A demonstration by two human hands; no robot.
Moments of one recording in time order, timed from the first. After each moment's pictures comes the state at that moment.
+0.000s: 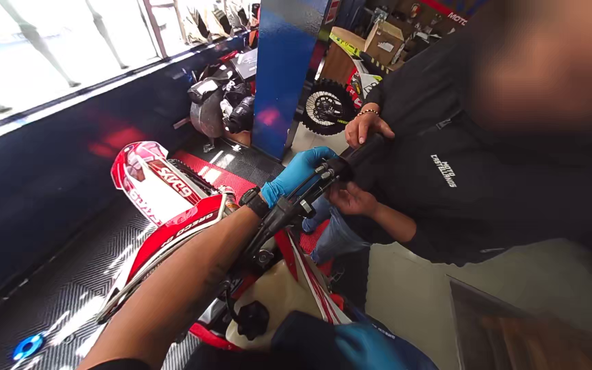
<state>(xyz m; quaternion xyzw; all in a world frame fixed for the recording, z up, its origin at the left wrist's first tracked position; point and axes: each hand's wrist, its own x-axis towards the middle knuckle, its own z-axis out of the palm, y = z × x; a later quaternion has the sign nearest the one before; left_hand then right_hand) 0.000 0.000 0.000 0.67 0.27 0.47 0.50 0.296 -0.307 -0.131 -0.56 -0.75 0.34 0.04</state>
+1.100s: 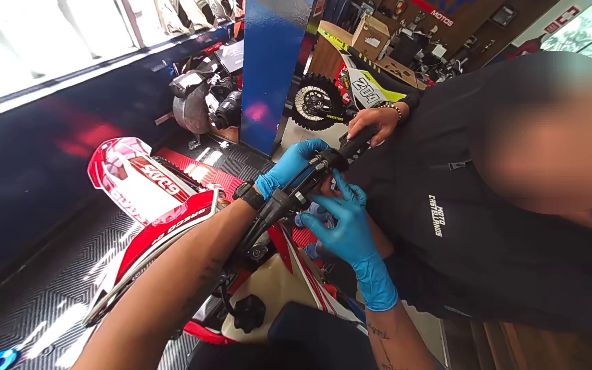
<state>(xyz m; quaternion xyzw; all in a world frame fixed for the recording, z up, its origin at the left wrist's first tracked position) -0.002 -0.003 0.009 0.69 0.28 0.46 0.48 0.168 -0.124 0.016 -0.45 -0.83 -0.01 0.33</state>
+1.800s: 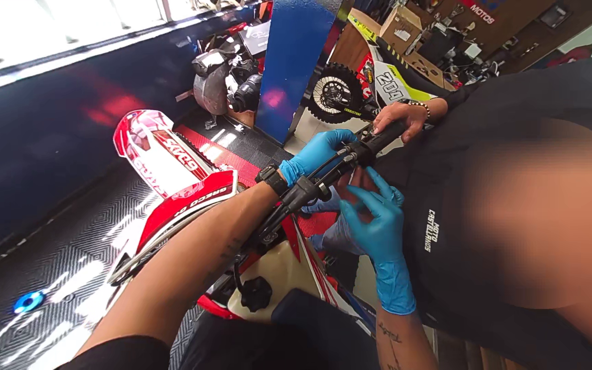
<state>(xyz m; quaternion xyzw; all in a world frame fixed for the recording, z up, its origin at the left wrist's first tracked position) 0.000 0.002 0.002 0.70 0.25 0.47 0.47 0.181 -0.123 0.016 -0.47 -0.80 -0.04 0.37</state>
